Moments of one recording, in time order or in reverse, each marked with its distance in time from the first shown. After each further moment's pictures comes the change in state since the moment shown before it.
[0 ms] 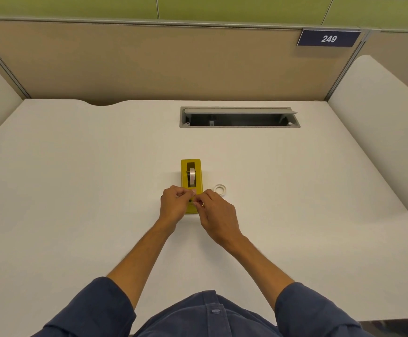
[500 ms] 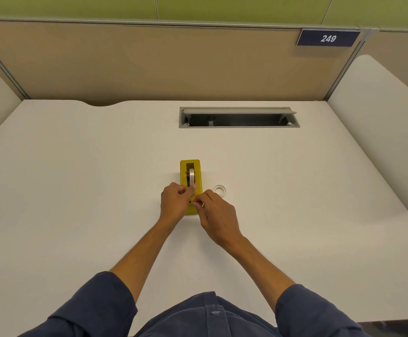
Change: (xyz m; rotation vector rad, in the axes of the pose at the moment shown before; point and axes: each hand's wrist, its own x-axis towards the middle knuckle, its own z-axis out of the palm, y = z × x) left_hand 0.006 0.004 0.004 0.144 0.048 0.126; right_hand 0.000 -0.001 -0.004 0.006 0.007 0.005
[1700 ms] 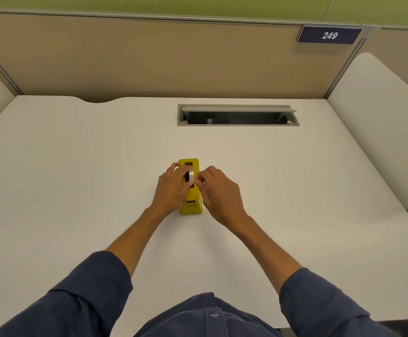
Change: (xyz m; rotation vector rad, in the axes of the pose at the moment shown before) left_hand 0.043 -0.010 -0.011 0.404 -0.131 0.437; right_hand 0.038 0.001 -0.033 -0.054 0.042 -0.022
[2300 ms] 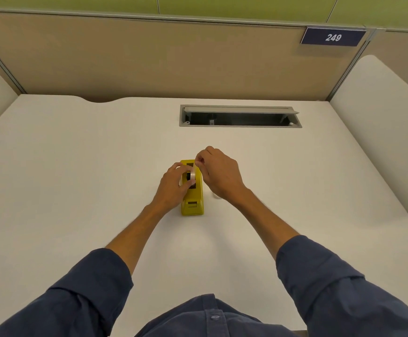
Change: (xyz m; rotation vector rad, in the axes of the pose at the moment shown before) left_hand 0.005 0.008 -0.010 -0.141 -0.034 -0.092; right_hand 0.059 0.011 0.000 -0.062 -0.024 -0.015
